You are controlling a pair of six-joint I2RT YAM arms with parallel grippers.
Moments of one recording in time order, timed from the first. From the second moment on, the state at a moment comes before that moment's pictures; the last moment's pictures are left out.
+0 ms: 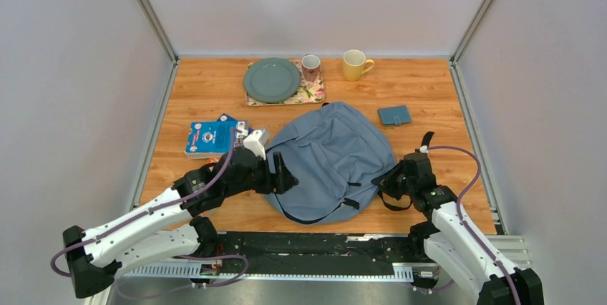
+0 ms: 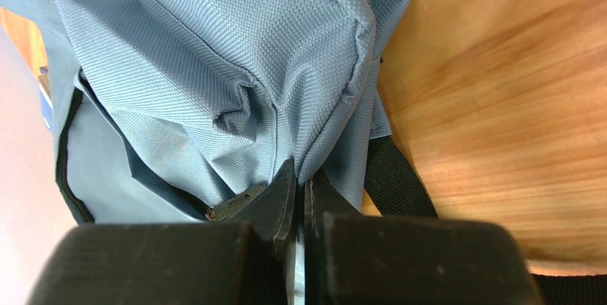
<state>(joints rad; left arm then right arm) -0.96 0.83 0.76 -0.46 -0.02 -0.81 0.29 0.72 0.29 -0.39 -0.13 1.07</state>
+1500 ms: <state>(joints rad) -0.74 1.04 0.81 -0.58 -0.05 -0.43 0.26 0.79 0.60 -0.68 0.08 0.83</state>
